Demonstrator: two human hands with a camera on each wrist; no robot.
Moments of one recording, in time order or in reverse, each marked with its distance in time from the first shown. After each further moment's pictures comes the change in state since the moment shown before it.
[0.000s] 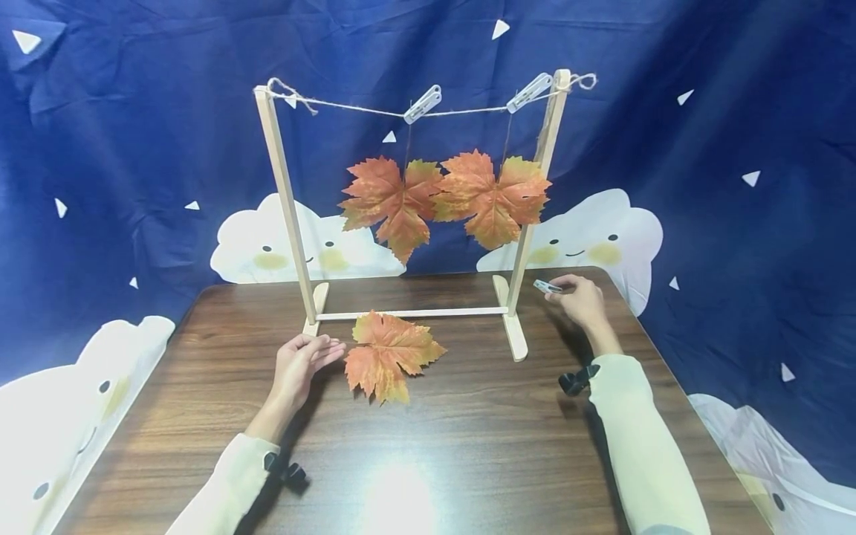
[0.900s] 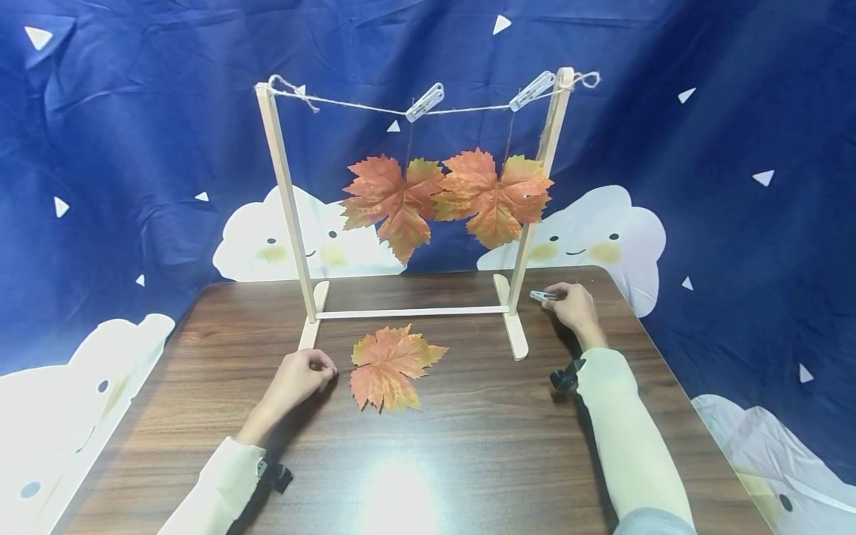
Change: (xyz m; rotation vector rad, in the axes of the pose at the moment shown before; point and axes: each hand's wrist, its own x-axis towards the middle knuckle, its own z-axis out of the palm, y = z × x) left_hand -0.006 0.003 -0.024 1.250 -0.172 0.201; right_hand 0.007 0.014 0.025 -0.054 -0.069 0.027
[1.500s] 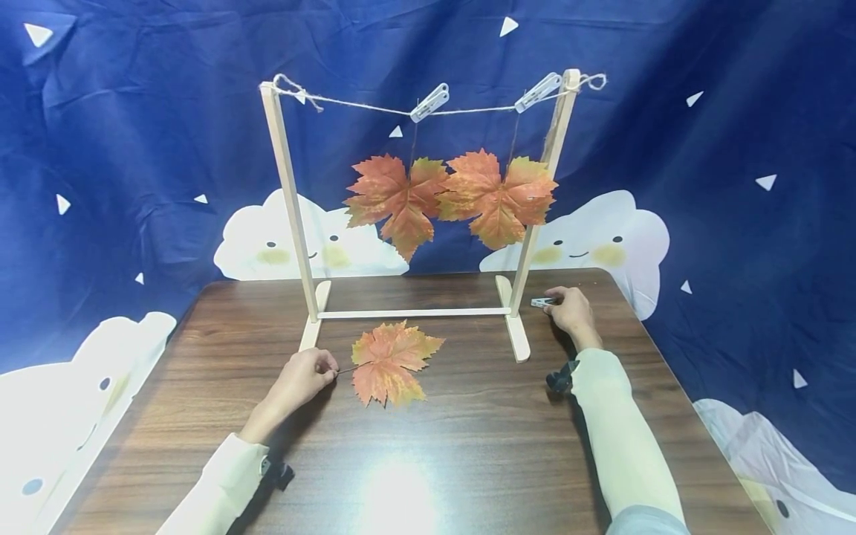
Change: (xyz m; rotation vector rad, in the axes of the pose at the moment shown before) left_hand -0.007 0.006 -0.001 0.158 -0.052 0.097; right_hand 0.002 0.003 0.010 -0.048 -0.062 0.060
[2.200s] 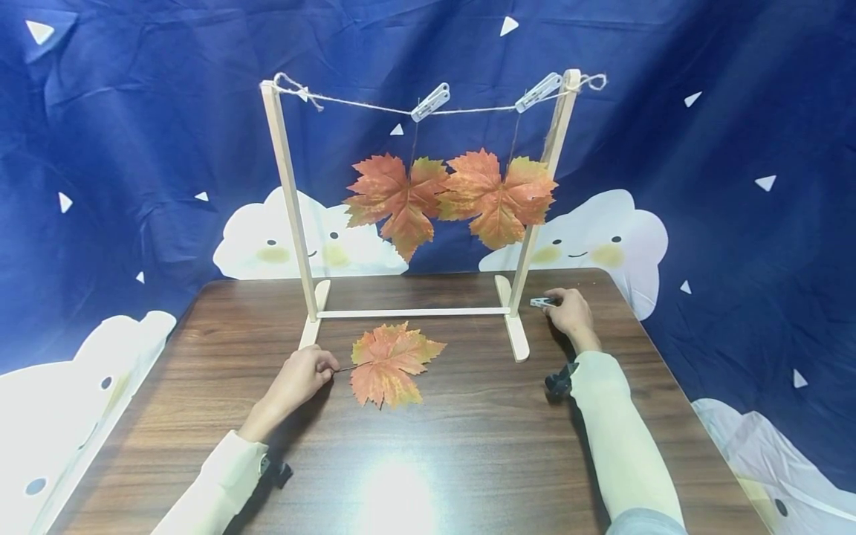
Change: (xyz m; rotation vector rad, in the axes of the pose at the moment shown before) left_hand -0.001 0.001 -0.002 0.045 0.030 0.076; right_hand -0.002 0.001 0.003 0.012 -0.015 -0.016
